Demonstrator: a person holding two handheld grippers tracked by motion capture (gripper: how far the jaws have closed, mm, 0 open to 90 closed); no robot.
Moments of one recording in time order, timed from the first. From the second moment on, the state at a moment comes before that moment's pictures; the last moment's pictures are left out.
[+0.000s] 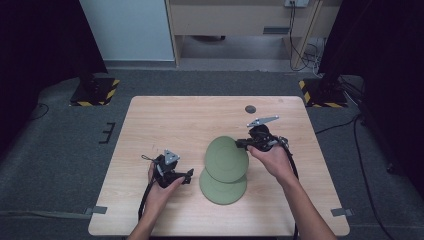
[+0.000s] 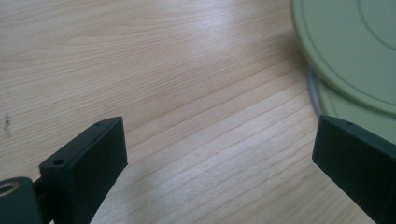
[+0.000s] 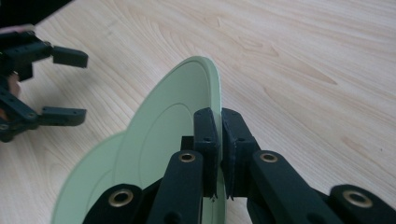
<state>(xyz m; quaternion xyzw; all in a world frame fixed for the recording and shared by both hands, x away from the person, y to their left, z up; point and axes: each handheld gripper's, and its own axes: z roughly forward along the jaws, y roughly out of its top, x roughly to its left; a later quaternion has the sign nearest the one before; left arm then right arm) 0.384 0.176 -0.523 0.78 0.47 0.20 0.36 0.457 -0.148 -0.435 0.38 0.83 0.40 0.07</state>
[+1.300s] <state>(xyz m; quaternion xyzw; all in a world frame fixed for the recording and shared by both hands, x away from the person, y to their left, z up) 0.400 0.226 -0.536 0.75 0.54 0.22 0.31 0.484 -0.151 -0.391 0.40 0.79 0.45 0.09</state>
